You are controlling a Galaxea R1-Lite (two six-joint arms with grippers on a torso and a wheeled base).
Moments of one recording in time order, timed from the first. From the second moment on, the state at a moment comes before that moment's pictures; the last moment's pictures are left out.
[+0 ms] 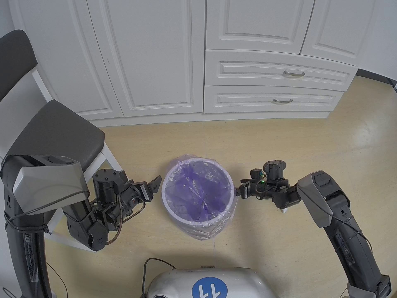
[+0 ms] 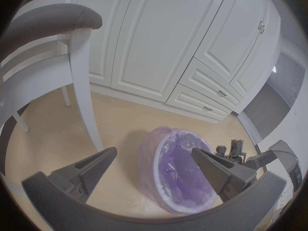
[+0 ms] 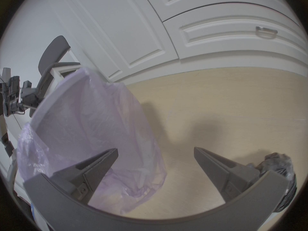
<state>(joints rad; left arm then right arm) -0.34 2.30 -0.64 -1.41 0.07 -0.37 0.23 2.98 -2.00 -0.55 0.53 -0.03</state>
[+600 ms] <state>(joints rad) -0.37 2.30 -0.62 -1.41 0.07 -0.37 0.11 2.91 -1.99 -0.45 0.51 -0.02</state>
